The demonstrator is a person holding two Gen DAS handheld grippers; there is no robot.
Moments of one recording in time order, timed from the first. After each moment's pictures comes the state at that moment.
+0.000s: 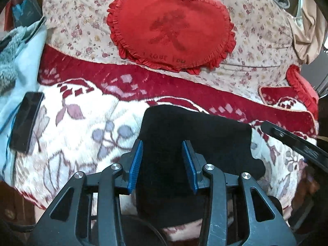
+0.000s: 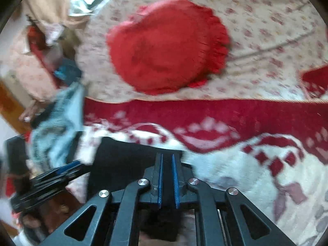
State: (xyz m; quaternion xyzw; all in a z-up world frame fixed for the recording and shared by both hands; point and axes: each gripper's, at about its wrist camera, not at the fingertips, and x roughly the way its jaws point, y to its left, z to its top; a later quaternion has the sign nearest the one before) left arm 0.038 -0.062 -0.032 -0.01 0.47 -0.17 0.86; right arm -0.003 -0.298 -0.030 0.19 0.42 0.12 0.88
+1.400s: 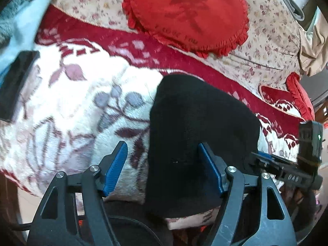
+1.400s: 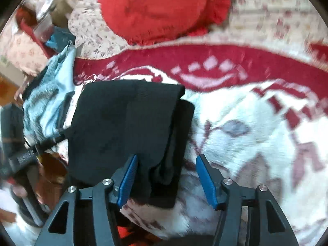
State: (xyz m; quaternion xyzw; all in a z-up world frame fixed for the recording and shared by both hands) left arm 0.040 -0.031 -0.074 -0.09 0.54 -0.19 0.82; right arm -0.011 -0.293 -0.093 0.19 0.55 0.13 0.80
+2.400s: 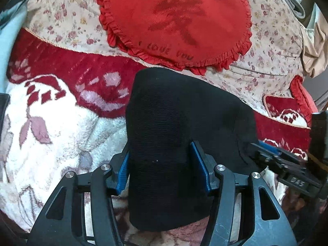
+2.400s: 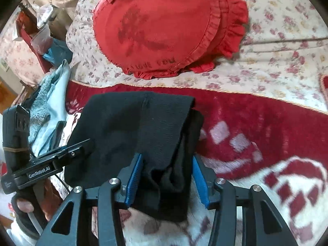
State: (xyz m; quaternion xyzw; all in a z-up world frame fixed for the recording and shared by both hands) left arm 0.118 -0.075 -0.074 -0.06 0.51 -0.20 0.84; right arm 0.067 -0.290 -0.075 0.15 0.49 0.09 0.85
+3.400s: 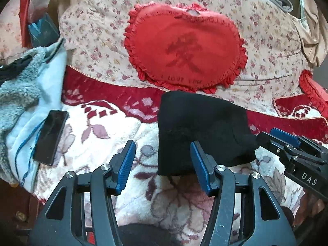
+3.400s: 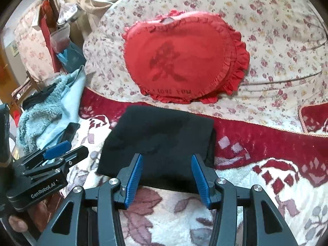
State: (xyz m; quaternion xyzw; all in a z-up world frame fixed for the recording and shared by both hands) left arm 0.022 -0.051 -0.005 0.02 0.40 -0.11 0.91; right arm -0.002 -0.239 -0.005 0.09 0.40 0.07 0.91
